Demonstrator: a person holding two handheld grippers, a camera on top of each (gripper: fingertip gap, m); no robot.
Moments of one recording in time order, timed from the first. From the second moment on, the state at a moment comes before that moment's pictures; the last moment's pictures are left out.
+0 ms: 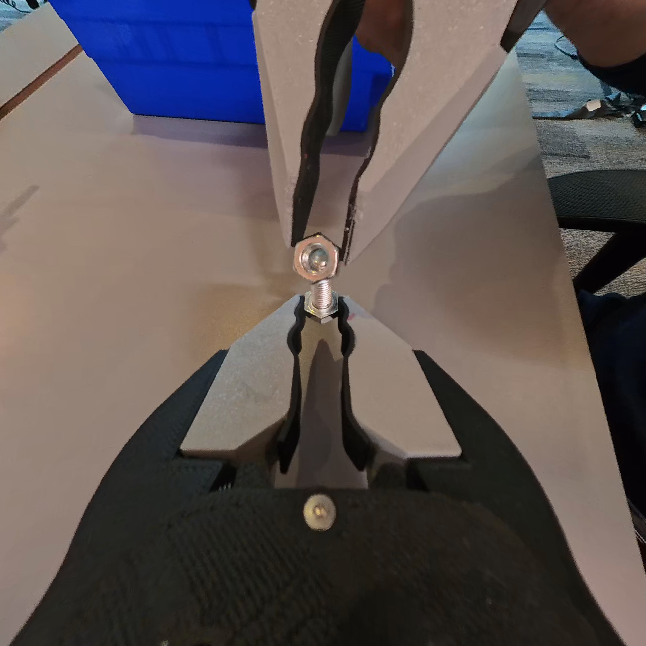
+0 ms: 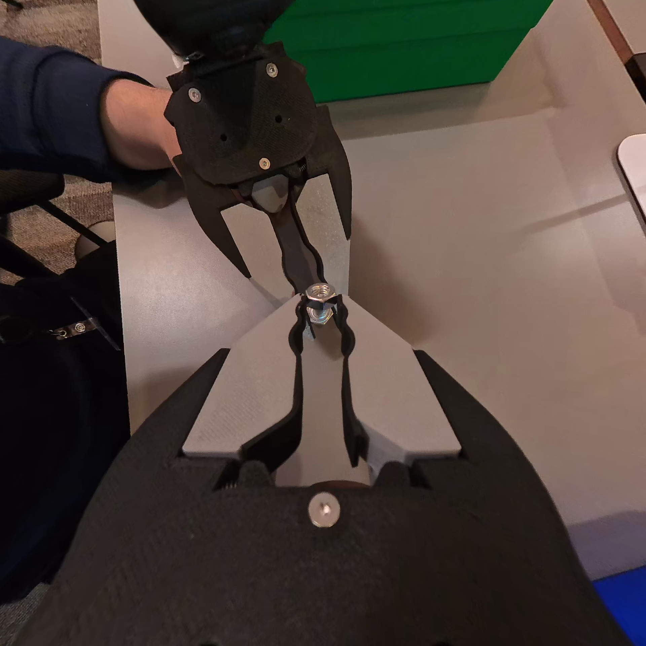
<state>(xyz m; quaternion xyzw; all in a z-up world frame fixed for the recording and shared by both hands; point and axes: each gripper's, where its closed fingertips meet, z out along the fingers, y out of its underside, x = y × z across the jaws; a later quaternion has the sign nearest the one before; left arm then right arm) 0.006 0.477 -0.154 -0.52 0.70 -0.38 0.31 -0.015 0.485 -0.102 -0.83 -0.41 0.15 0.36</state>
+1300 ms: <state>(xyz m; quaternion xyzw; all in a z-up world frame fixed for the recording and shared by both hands) 0.003 0.500 -0.153 -0.56 0.66 -0.38 0.31 0.054 0.468 -0.160 -0.86 -0.44 0.05 0.25</state>
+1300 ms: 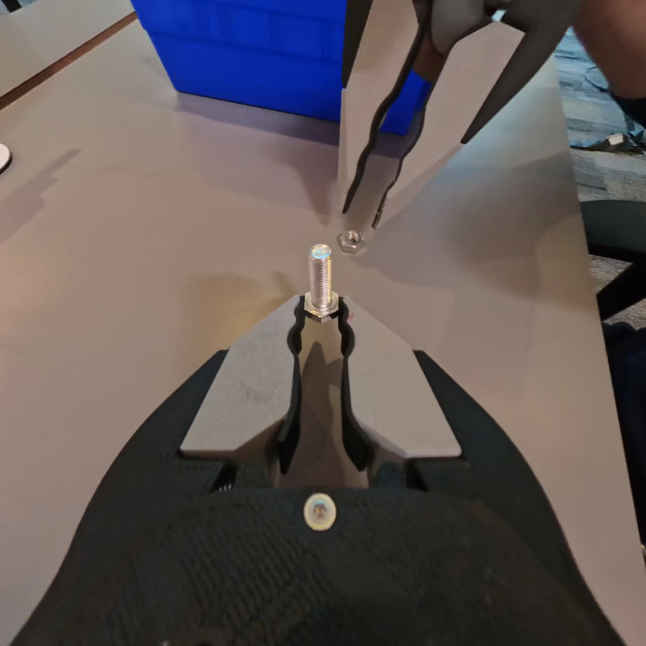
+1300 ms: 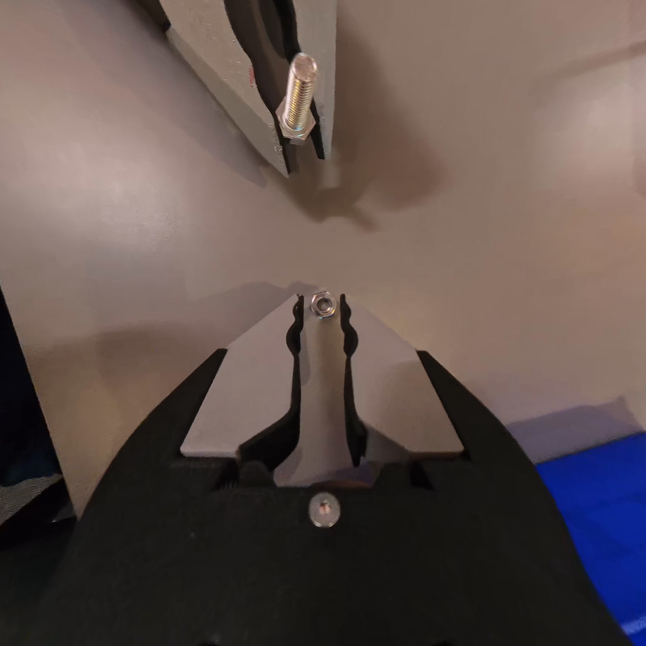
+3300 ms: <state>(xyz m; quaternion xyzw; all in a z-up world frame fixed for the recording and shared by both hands) 0.004 0.474 -0.152 -0.51 0.70 -0.39 0.30 -0.017 0.482 -0.103 -0.83 -0.46 0.11 0.31</state>
